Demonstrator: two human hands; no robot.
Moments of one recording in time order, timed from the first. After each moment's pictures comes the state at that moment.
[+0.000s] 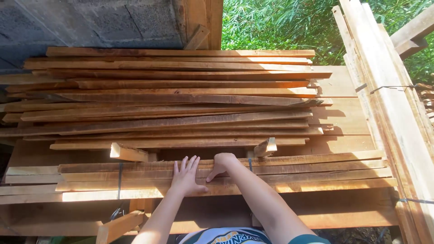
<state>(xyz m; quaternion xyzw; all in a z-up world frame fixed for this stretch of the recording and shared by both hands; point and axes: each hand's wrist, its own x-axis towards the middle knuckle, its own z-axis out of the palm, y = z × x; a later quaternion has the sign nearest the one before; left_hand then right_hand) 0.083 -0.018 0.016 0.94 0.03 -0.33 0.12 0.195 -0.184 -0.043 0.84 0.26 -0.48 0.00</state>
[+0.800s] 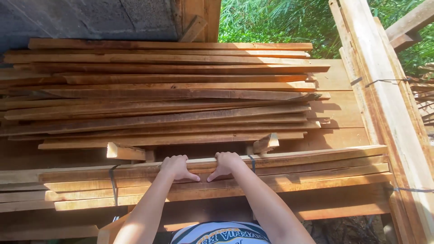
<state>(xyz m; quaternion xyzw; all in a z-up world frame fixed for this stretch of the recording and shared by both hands) 0.121 0.034 0.025 0.89 0.03 -0.43 0.11 0.186 -0.191 0.024 0.84 0.26 -0.48 -0.02</state>
